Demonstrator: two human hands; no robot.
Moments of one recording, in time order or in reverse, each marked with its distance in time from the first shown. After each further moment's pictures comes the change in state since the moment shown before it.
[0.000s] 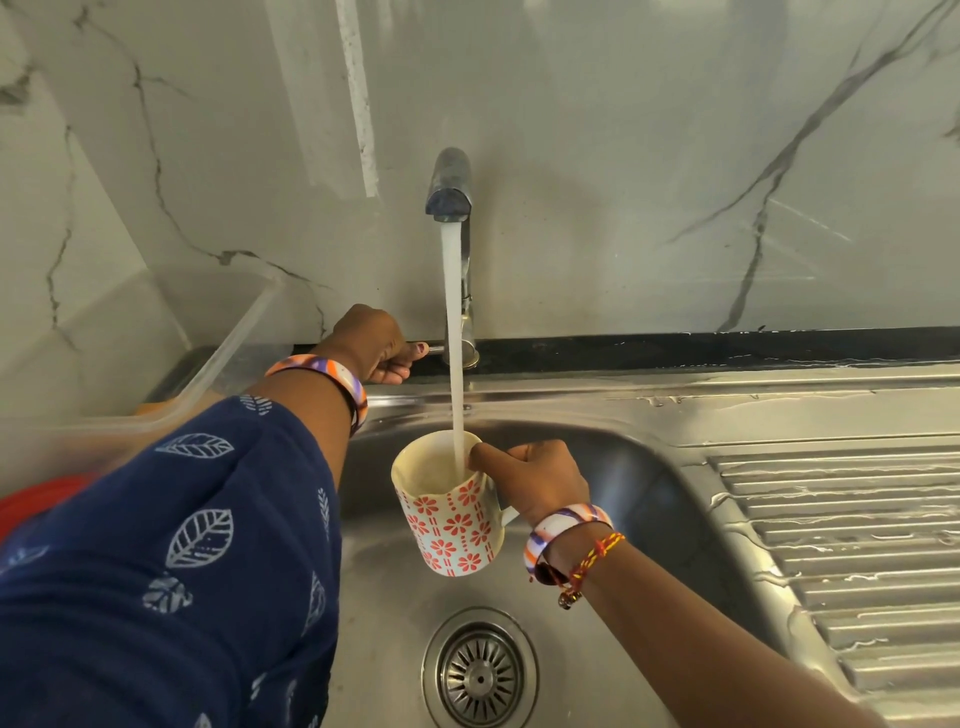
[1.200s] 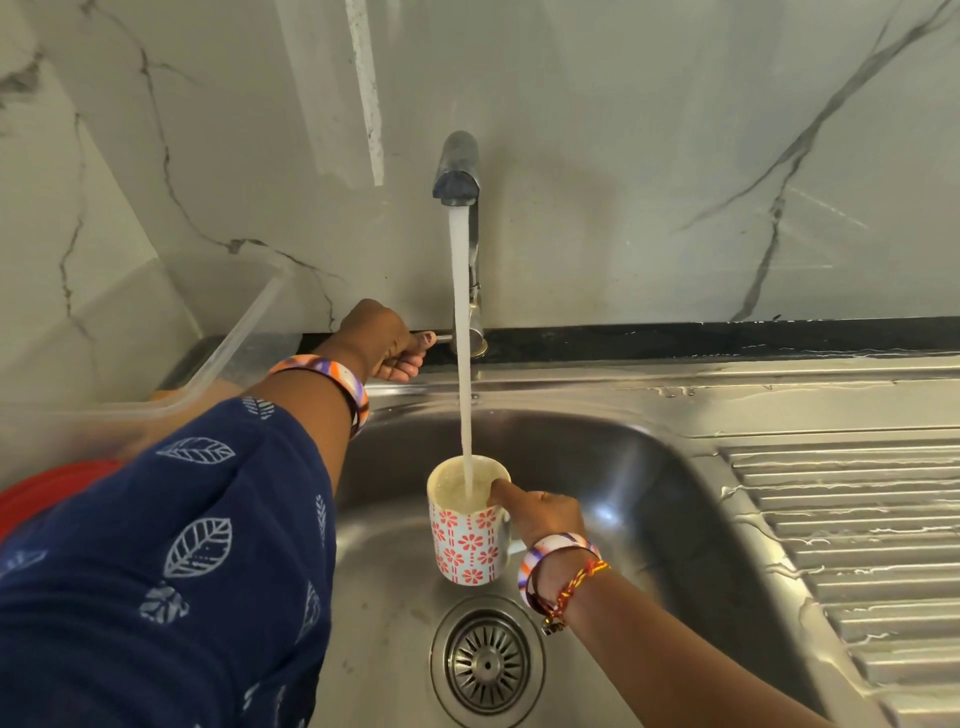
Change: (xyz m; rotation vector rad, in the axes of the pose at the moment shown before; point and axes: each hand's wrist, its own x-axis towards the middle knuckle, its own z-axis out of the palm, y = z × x) left_hand -0.006 -0.006 0.001 -0.008 -0.068 -0.023; right_hand -0.001 0.040 0.021 0.291 0.061 0.337
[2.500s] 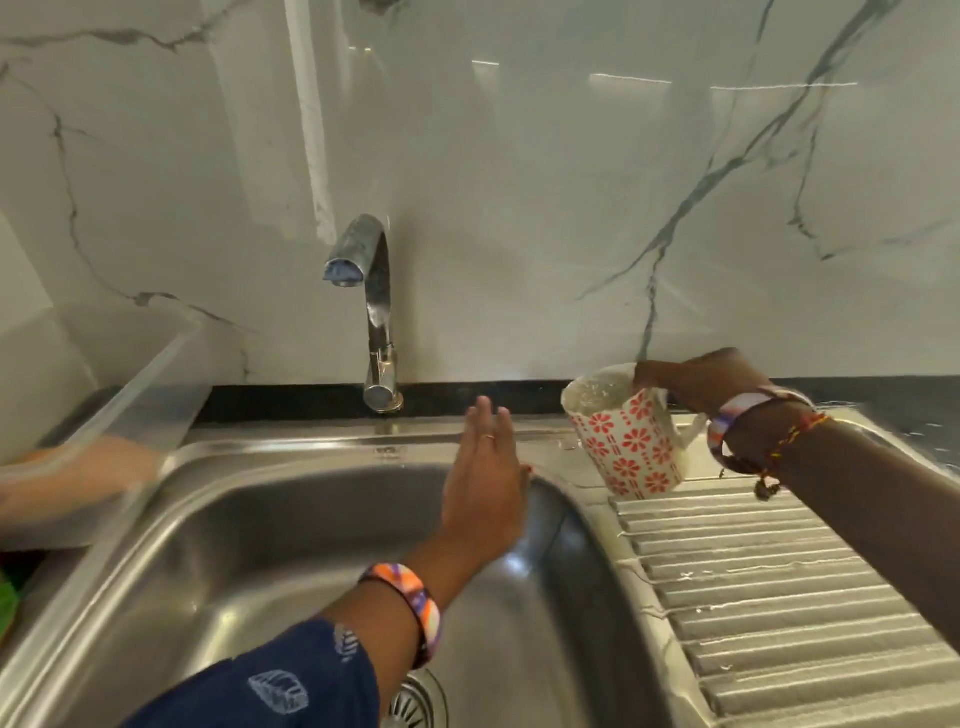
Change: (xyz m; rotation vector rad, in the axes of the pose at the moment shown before) left_hand -0.062 -0.009 0.184 0.488 0.322 0.907; right_hand -0.018 -0.160 -0.202 -0.391 0.348 -0.415
